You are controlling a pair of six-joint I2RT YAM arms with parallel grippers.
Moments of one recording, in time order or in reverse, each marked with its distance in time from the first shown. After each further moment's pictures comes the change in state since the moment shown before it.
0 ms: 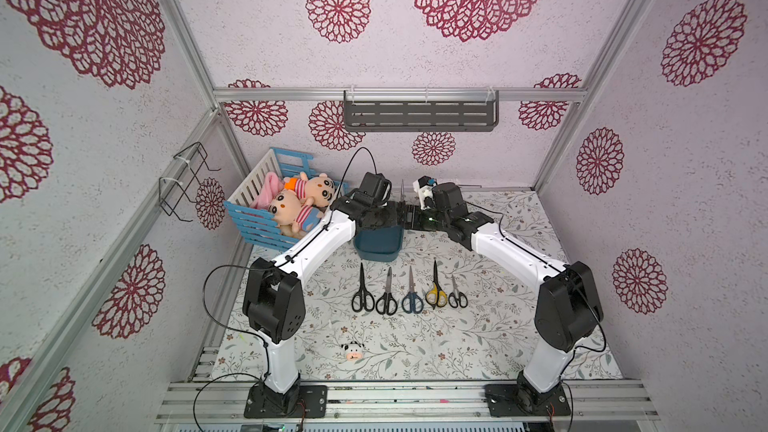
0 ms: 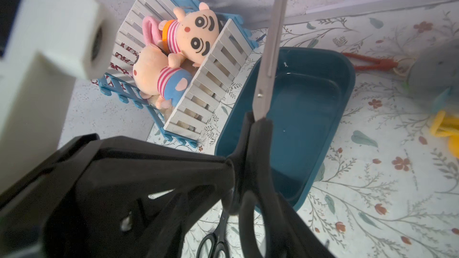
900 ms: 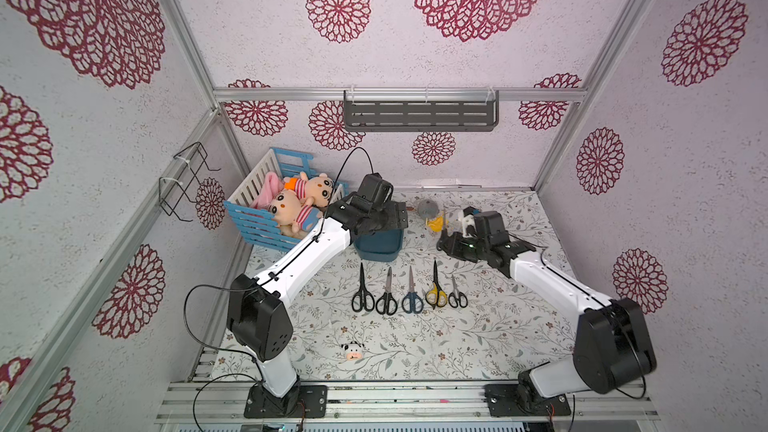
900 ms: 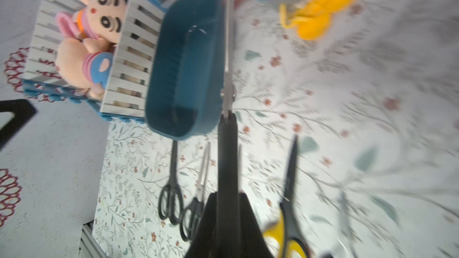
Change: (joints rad) left arm -0.049 -0.143 -0.054 -0.081 -0.156 -0.053; right arm -0.224 -0.385 -0.526 -0.090 0.010 0.037
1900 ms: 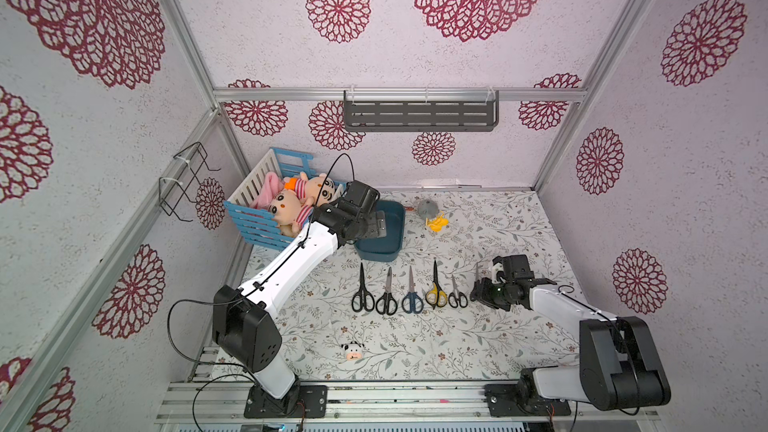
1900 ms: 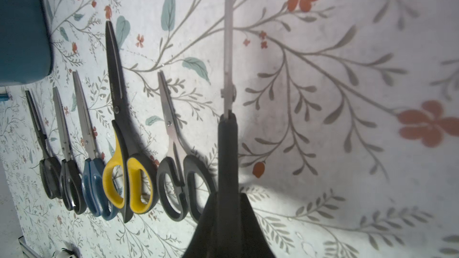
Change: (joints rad) left arm 0.047 -0.081 -0.072 -0.152 -0.159 0.000; right arm -0.216 -0.031 -0.357 -0.037 -0.013 -0.138
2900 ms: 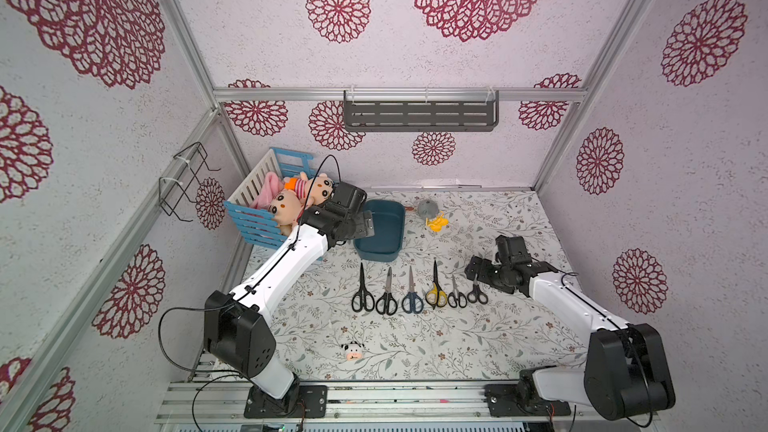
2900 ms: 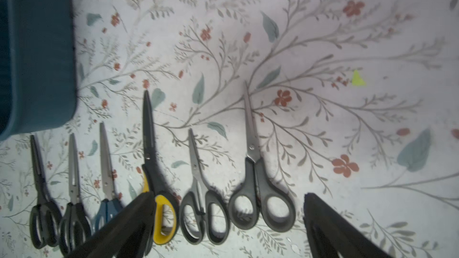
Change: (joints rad) left arm 0.083 -0.061 -0.106 0.032 -0.032 0.016; right arm 0.090 -0.045 0.213 -0.091 0.238 0.035
